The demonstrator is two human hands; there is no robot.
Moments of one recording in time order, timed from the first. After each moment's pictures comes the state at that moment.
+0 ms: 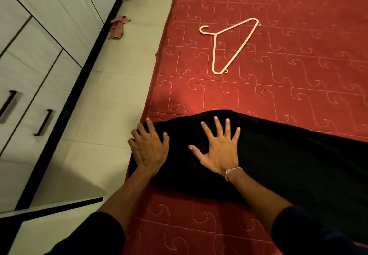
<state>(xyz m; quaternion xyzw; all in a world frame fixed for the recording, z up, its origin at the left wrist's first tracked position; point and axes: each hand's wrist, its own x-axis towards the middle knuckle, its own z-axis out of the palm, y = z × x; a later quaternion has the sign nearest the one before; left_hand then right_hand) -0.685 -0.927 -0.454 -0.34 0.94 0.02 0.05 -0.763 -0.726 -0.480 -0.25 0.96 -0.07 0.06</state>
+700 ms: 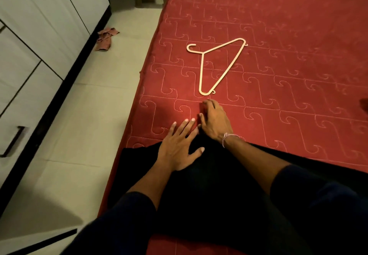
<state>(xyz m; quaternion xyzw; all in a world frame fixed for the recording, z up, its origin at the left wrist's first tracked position) -0.810 -0.885 -0.492 0.04 1.00 0.06 0.05 -0.934 -0.760 -0.459 -0.25 0.94 -0.22 0.07</state>
